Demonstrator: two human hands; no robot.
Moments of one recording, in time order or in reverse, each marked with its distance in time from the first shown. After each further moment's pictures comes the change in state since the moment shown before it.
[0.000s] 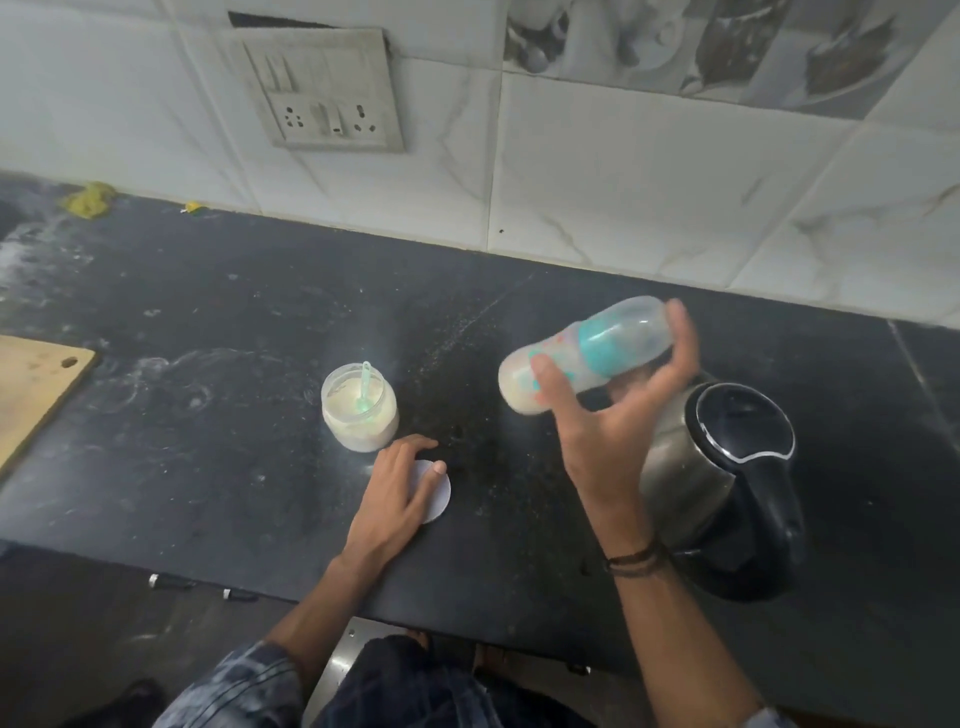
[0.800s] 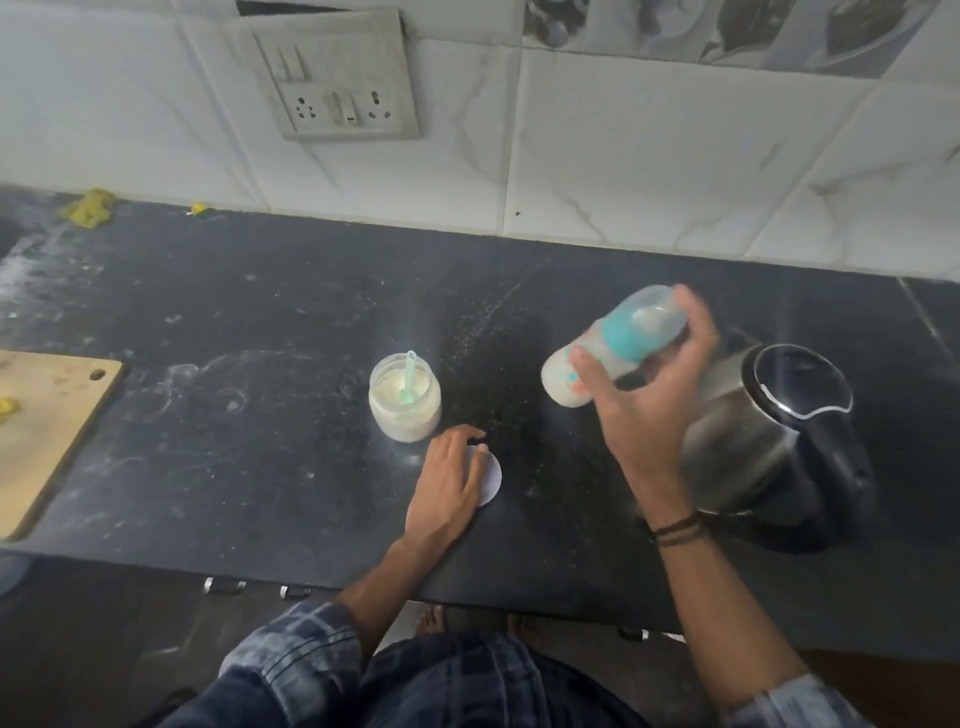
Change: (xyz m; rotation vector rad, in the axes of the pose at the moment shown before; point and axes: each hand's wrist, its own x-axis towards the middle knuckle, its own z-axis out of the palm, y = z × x) left_hand -0.001 -0.003 -0.006 -0.060 -0.083 0.002; right_hand -0.018 -0.010 0.017 -0.130 0.026 -0.008
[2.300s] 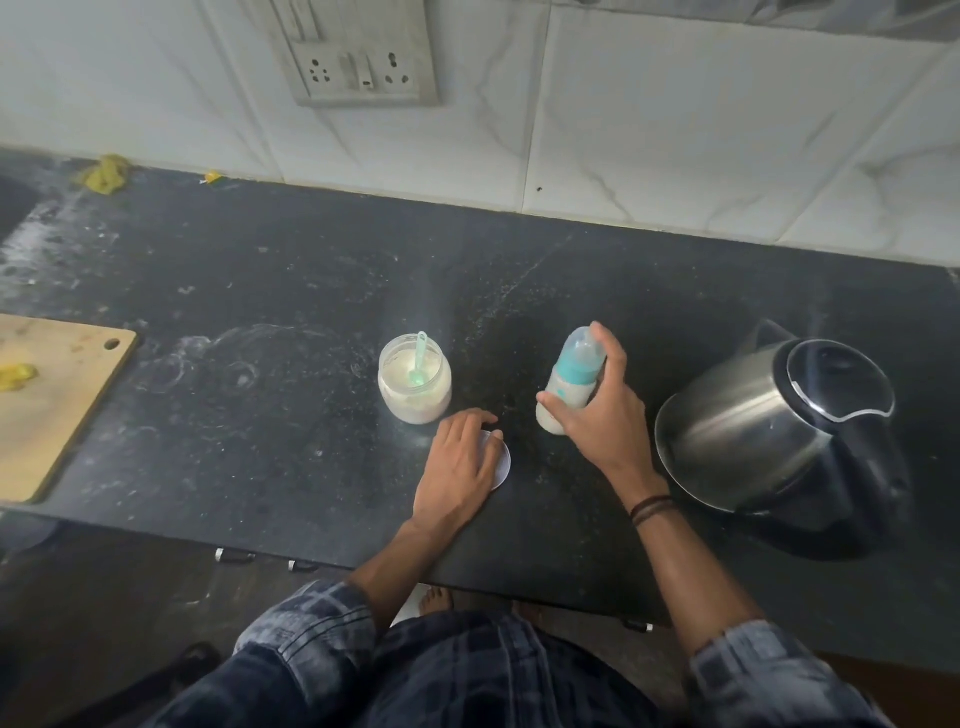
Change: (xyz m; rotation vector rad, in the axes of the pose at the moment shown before) left_hand 0.006 0.003 0.005 0.167 0.050 0.050; right_hand -0.024 0.090 0.011 -0.508 -0.481 0.174
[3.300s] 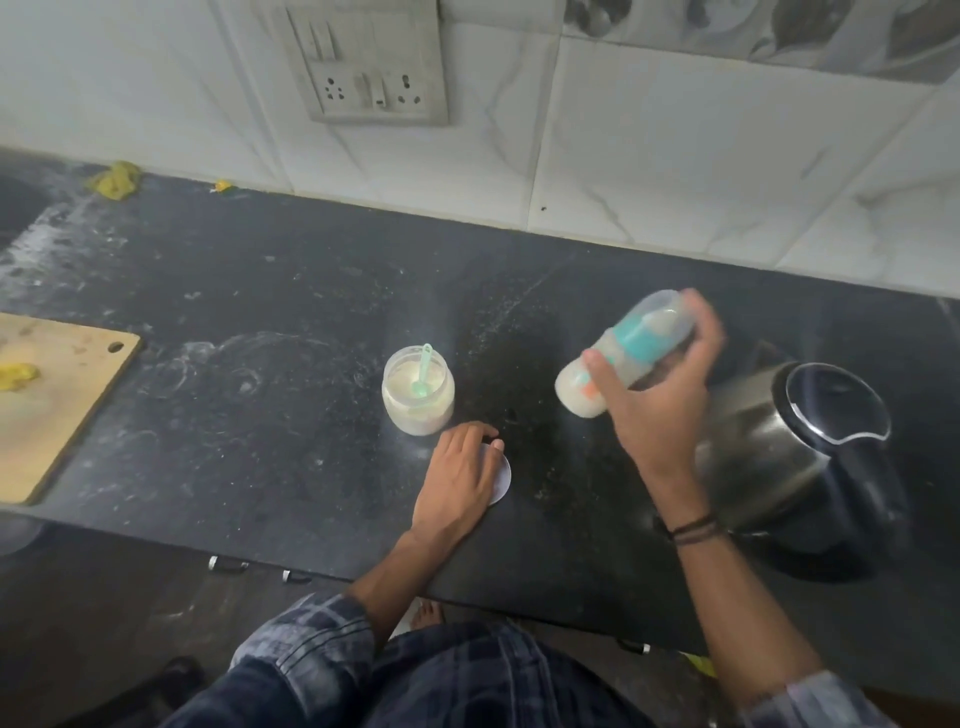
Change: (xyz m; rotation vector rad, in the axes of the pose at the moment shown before) left_hand 0.000 0.011 -0.006 -0.008 0.079 0.065; right_hand 0.007 -0.053 -0.049 0.414 0.403 -0.127
